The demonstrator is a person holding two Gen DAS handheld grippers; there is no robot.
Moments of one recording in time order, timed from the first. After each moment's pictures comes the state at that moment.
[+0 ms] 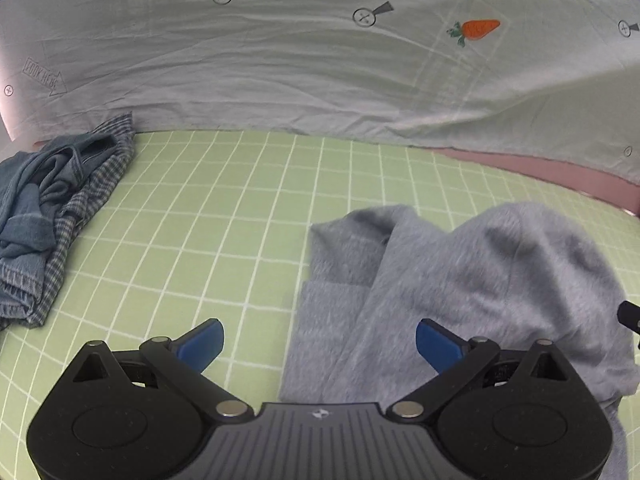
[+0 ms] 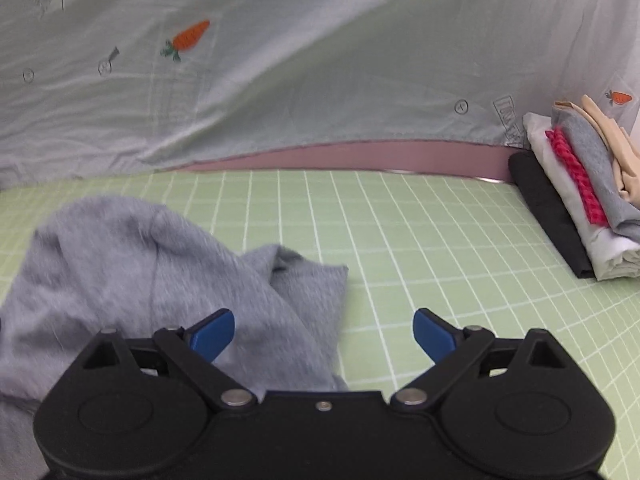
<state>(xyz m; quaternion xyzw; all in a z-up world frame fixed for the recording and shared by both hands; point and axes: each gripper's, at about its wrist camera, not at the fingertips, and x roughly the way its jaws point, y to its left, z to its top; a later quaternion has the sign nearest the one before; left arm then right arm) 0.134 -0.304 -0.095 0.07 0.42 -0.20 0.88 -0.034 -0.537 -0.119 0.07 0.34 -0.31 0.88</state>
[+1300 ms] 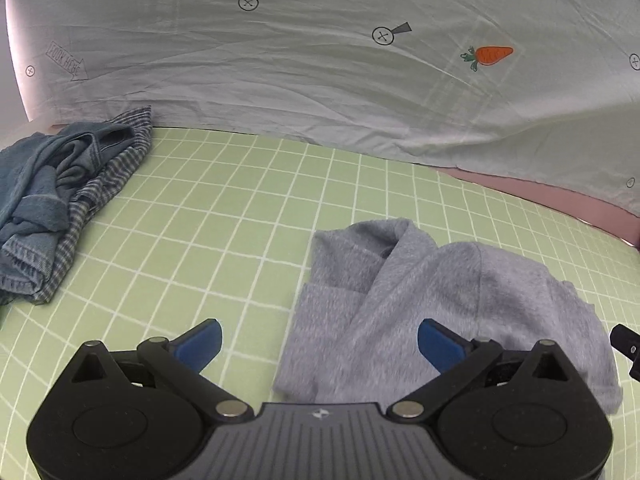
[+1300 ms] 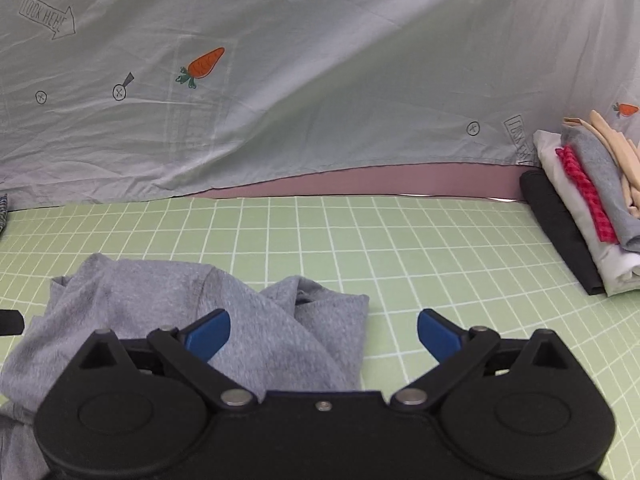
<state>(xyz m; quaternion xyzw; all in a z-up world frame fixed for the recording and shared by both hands) 0.114 -0.279 -0.088 0.03 0.43 -0.17 0.89 -0.044 -0.533 -0.111 0.07 0.32 -0.30 0.89</state>
